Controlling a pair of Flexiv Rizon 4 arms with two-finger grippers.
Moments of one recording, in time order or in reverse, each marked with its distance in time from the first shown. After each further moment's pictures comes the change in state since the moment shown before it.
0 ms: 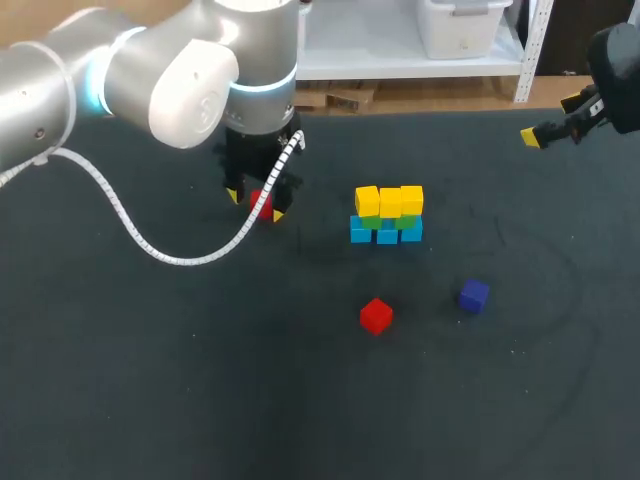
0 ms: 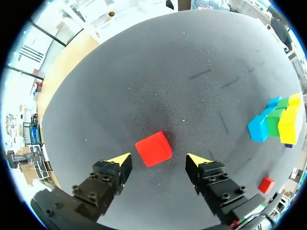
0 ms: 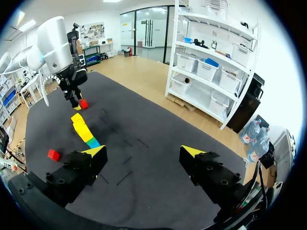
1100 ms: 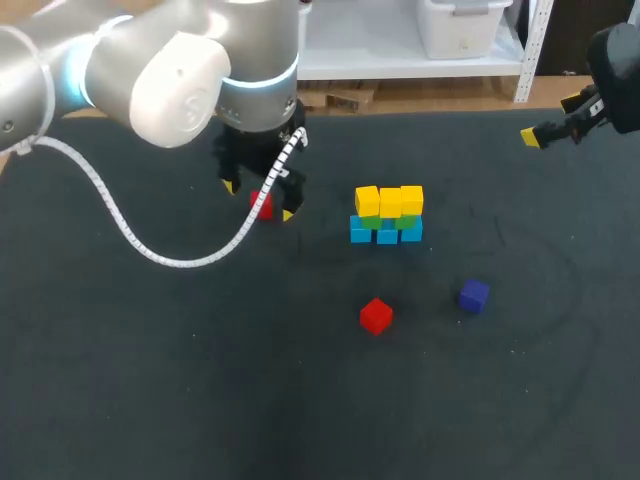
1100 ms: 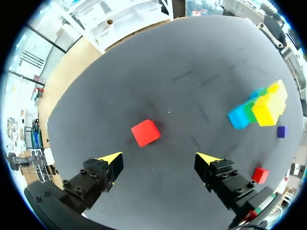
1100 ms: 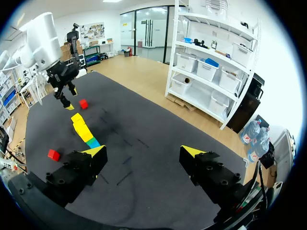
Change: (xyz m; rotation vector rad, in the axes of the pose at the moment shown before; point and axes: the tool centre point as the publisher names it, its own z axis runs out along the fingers) left arm 0.014 -0.012 -0.033 -0.014 -0.048 0.018; right arm 0.000 0.000 0.000 0.000 0.000 0.000
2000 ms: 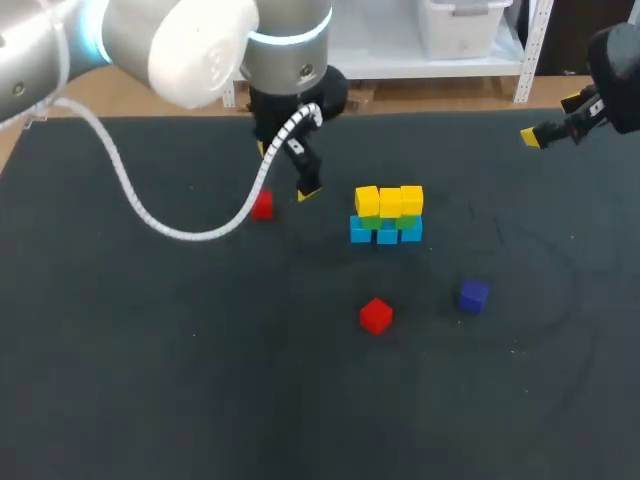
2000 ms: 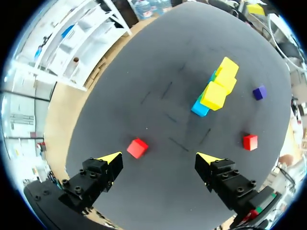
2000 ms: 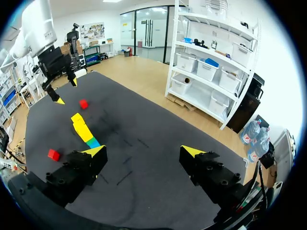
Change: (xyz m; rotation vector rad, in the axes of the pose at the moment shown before) left arm -0.016 -0.028 -0.060 -0.001 -0.049 0.425; right arm 0.000 0.000 0.000 0.000 0.000 0.000
